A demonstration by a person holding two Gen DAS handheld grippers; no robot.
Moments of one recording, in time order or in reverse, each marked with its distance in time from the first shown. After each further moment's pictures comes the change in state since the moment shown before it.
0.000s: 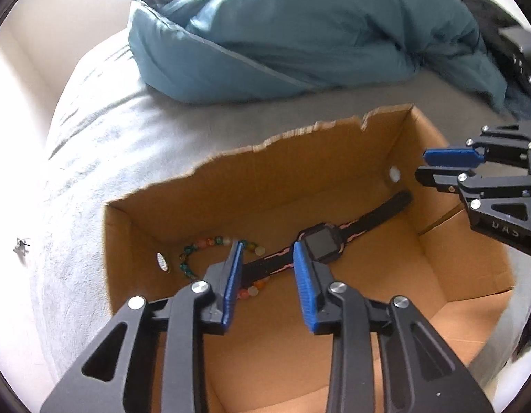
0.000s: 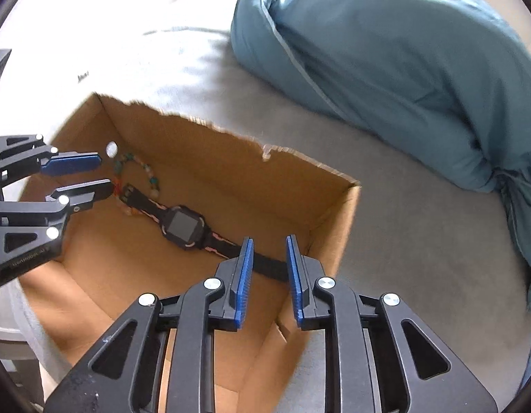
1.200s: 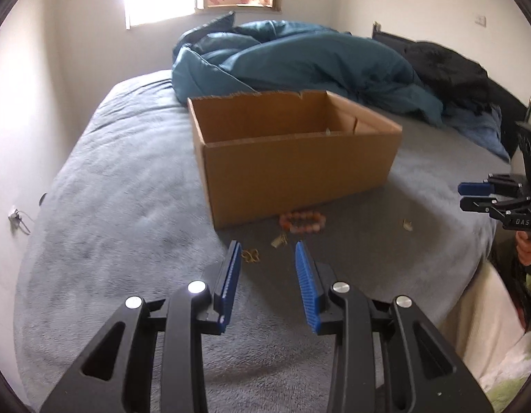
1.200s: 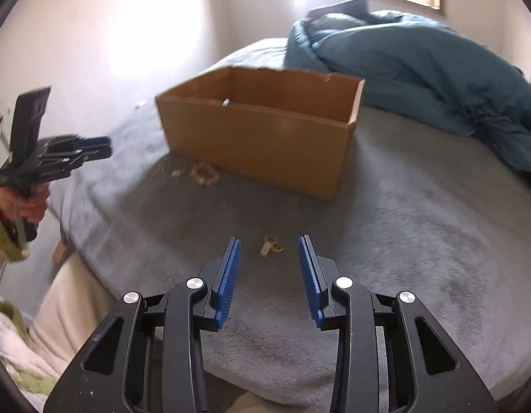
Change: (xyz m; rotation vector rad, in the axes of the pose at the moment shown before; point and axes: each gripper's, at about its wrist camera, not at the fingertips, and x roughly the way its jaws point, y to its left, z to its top) left arm -0.121 -0.007 -0.287 -0.020 -0.354 -0.075; right arm -0.093 0.086 -0.279 -0.004 -0.313 0.124
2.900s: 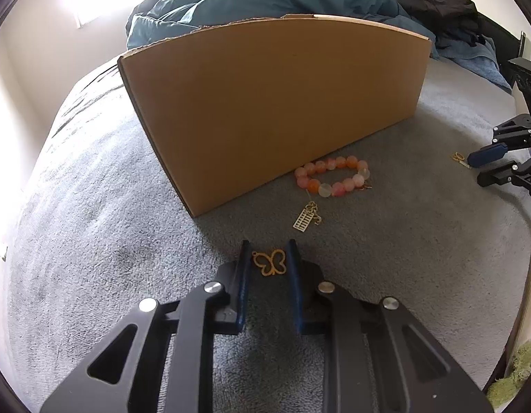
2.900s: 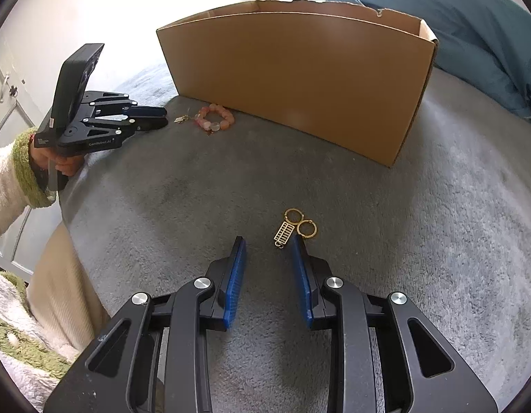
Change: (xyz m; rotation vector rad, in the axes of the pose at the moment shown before) left arm 0.111 0.000 -0.004 0.185 0.164 -0.010; right arm 0.077 -0.007 -0.014 -0.049 0.170 0.151
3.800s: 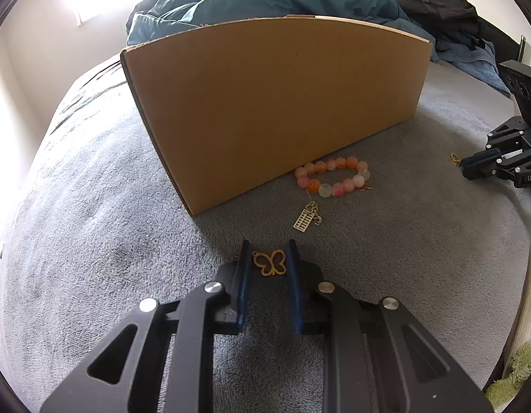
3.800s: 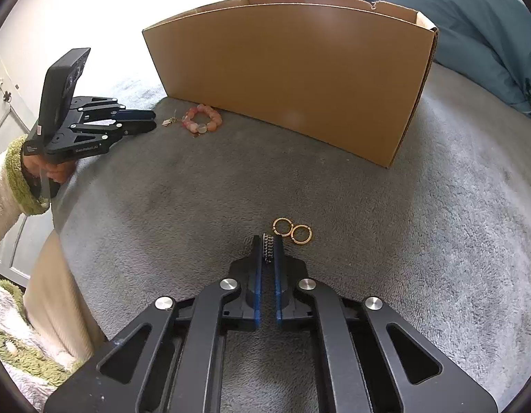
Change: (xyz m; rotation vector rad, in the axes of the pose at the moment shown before) left arm 0.001 0.004 -0.001 -0.009 -0.002 -0.017; right arm 0.008 -0.006 0.003 0.015 0.007 -0.012
